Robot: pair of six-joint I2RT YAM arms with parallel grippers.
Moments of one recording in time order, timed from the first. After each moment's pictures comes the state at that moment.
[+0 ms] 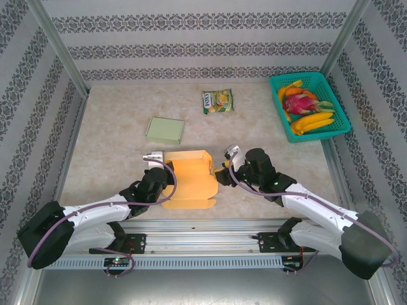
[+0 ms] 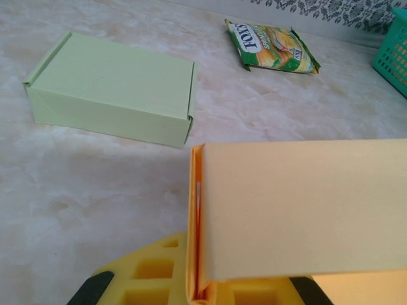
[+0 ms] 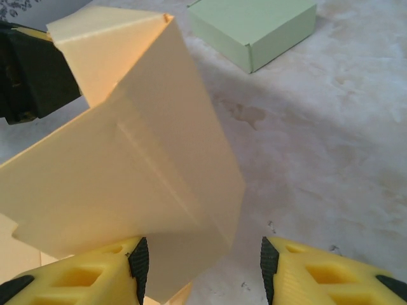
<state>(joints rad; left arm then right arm) -0.79 1.11 0.34 0.30 -0.53 -0.55 0.64 1.05 0.52 -0.03 -0.30 0.12</state>
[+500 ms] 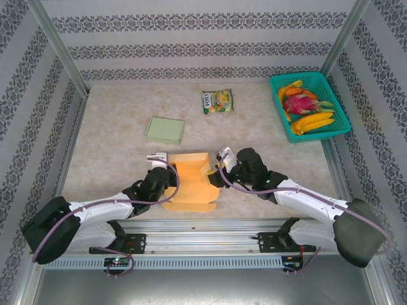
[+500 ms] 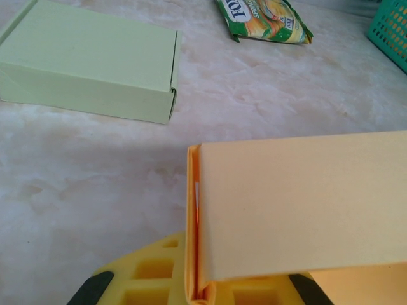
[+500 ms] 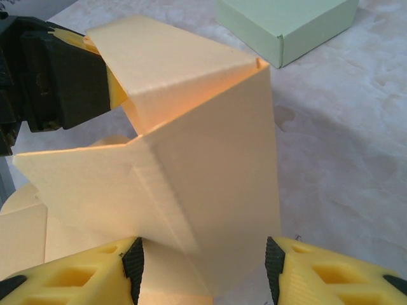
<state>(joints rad) -0.78 1.18 0.35 0.32 -0.46 -0.54 0.70 1.16 0.55 0.02 -0.29 0.11</state>
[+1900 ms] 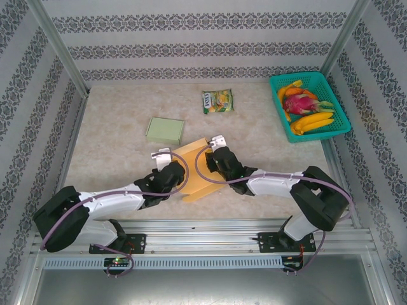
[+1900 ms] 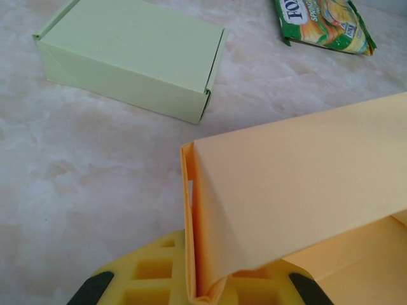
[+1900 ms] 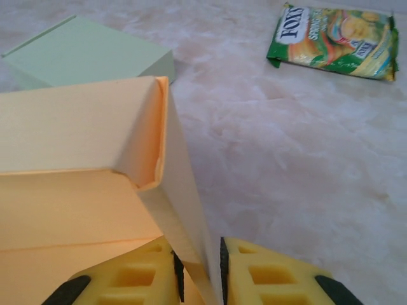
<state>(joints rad) -0.85 1.30 0.55 0.03 -0.67 -0.80 0.80 1.54 0.68 0.33 0.38 0.25</state>
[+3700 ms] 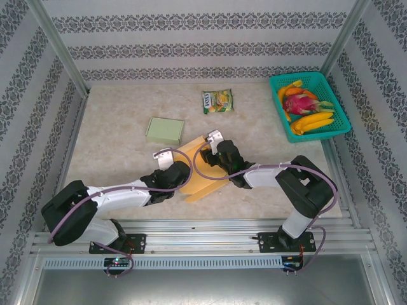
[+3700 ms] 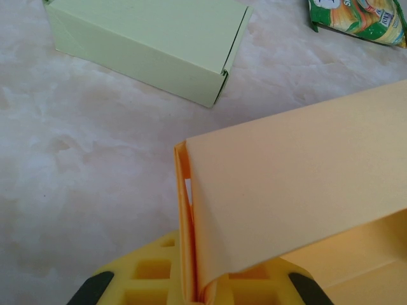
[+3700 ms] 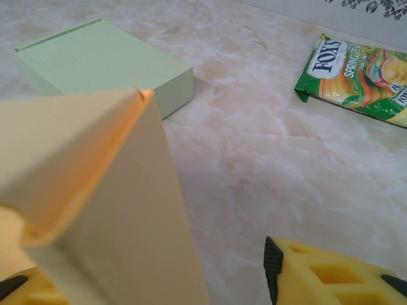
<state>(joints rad) -0.86 1.39 0.61 -0.05 -0.67 -0.90 0.70 1.68 0.69 0.55 0.17 0.05</state>
